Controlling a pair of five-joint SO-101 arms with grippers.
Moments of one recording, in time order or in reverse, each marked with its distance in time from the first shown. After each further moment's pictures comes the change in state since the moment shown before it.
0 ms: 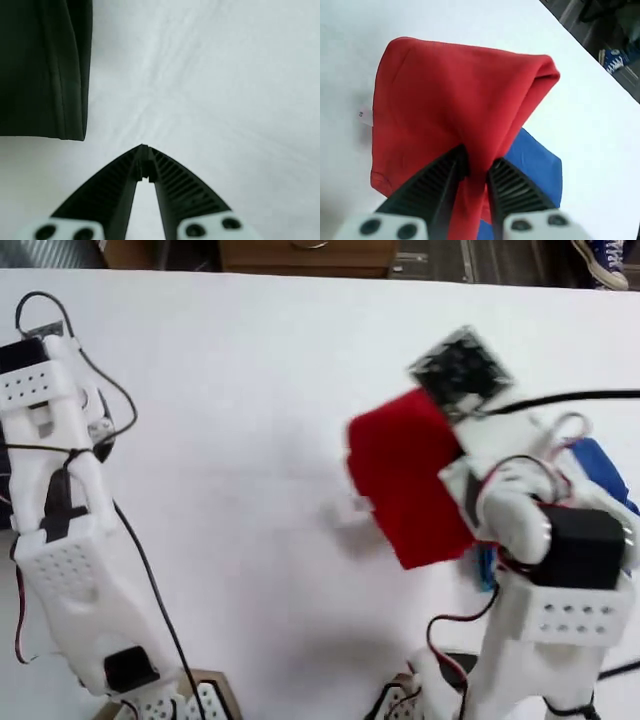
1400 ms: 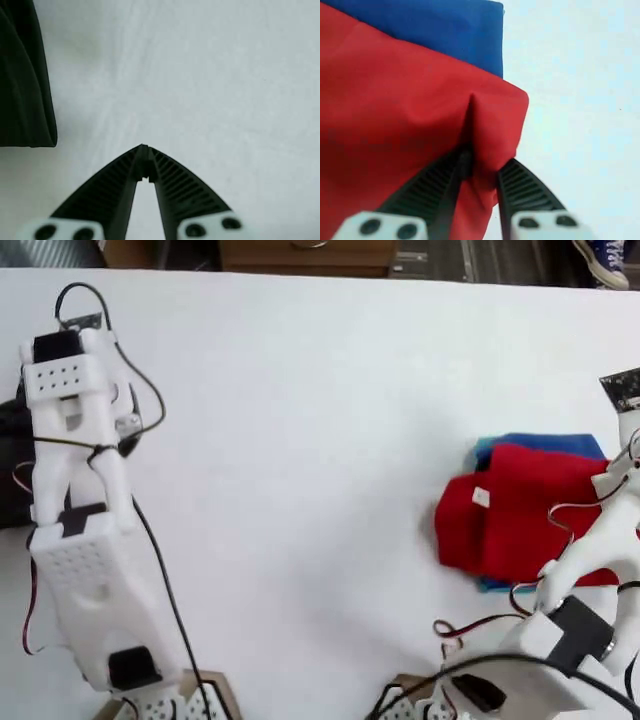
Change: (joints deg) left arm 5.5 0.0 0.0 0.0 0.0; right arm 38.1 41.3 7.8 -31.4 15.0
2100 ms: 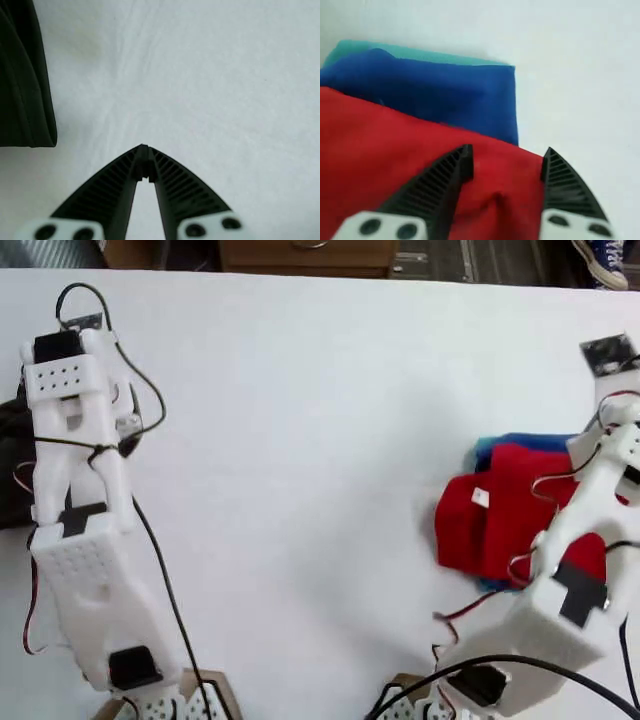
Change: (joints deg) left arm 0.0 0.0 0.0 0.0 0.0; right arm -7.4 13.6 -11.2 -0.9 -9.6
